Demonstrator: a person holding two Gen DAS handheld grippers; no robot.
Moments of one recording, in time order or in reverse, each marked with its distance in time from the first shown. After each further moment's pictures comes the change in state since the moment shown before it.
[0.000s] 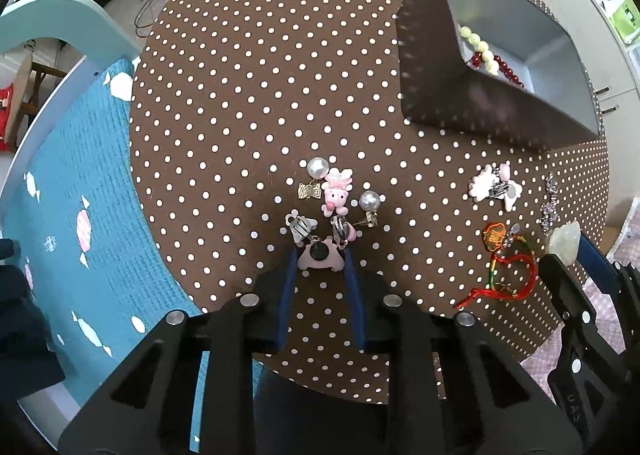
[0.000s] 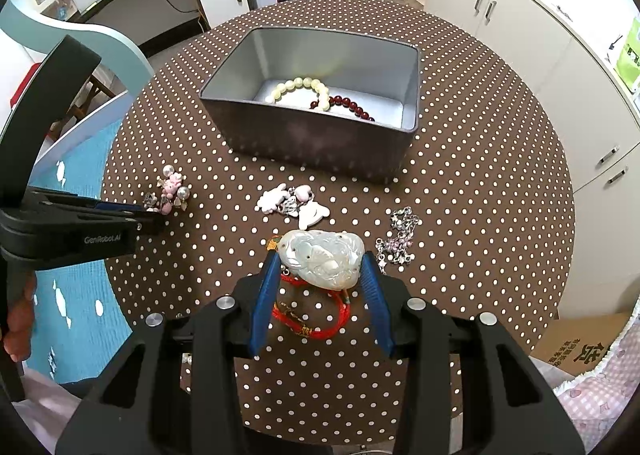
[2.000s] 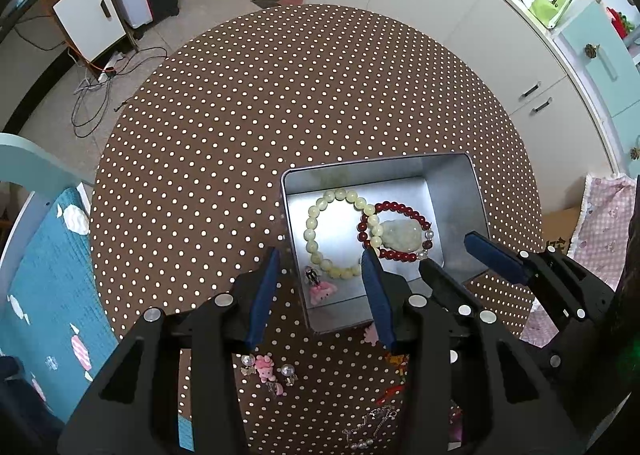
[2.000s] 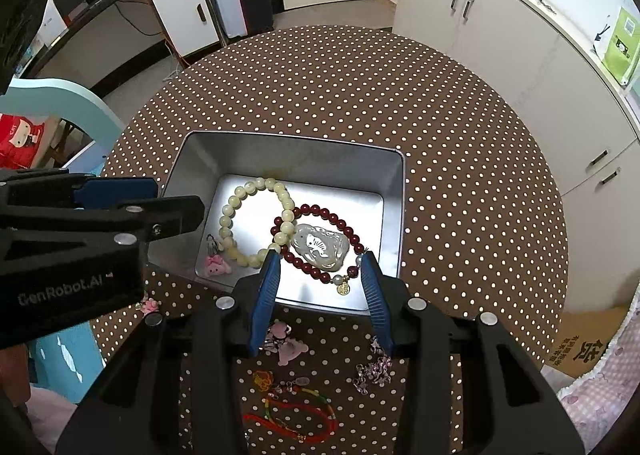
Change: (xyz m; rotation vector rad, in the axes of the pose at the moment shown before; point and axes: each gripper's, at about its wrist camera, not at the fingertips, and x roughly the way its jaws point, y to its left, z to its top) left arm -0.055 -0.063 0.116 0.240 -0.171 -0.158; right arm 0.018 -0.018 0.093 0.106 -0.006 -0.050
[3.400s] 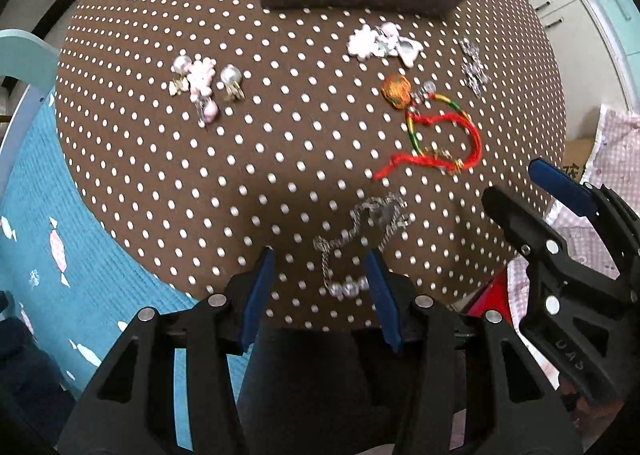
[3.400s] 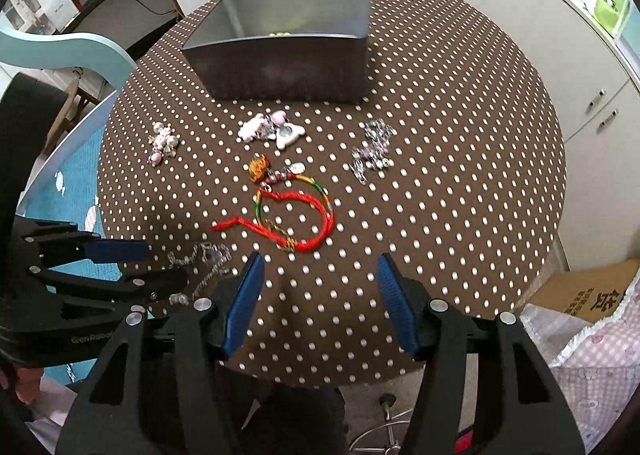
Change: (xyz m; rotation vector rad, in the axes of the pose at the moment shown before) left arm 0.031 -0.039 -0.195 -0.029 0.270 0.019; right arm -0.036 -0.016 -0.147 0.015 0.077 0.052
